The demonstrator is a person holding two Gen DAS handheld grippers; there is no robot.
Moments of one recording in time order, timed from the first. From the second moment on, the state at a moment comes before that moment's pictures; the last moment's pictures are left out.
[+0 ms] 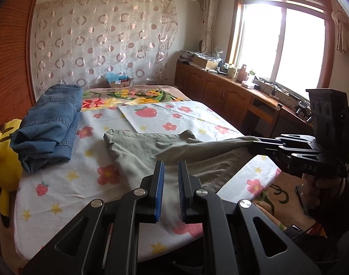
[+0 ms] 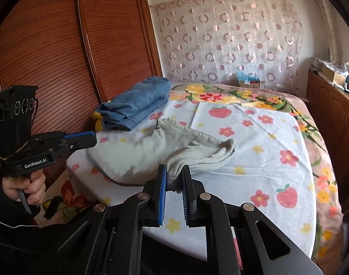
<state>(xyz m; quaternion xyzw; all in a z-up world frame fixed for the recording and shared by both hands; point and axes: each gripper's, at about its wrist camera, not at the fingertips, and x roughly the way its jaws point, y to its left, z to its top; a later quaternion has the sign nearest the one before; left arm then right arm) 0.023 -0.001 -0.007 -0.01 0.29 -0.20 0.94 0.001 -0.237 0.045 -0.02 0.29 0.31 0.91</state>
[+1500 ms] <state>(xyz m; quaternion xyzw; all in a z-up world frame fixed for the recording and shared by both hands) 0.124 0.017 -0.084 -0.03 0.39 -0.14 0.91 0.154 -0.181 -0.008 -0.05 0.35 0.26 0.90</state>
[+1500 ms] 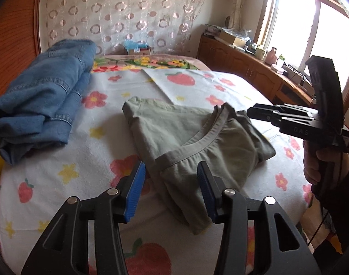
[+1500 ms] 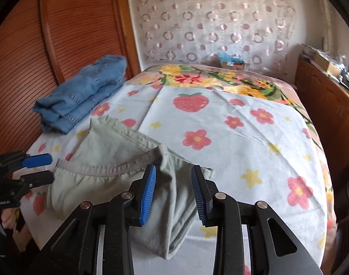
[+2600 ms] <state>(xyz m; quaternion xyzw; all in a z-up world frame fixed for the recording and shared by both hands) 0.142 0.007 -0.038 0.02 0.33 -0.14 0.93 0.169 -0.189 0.001 -0.04 0.34 0.31 0.89</state>
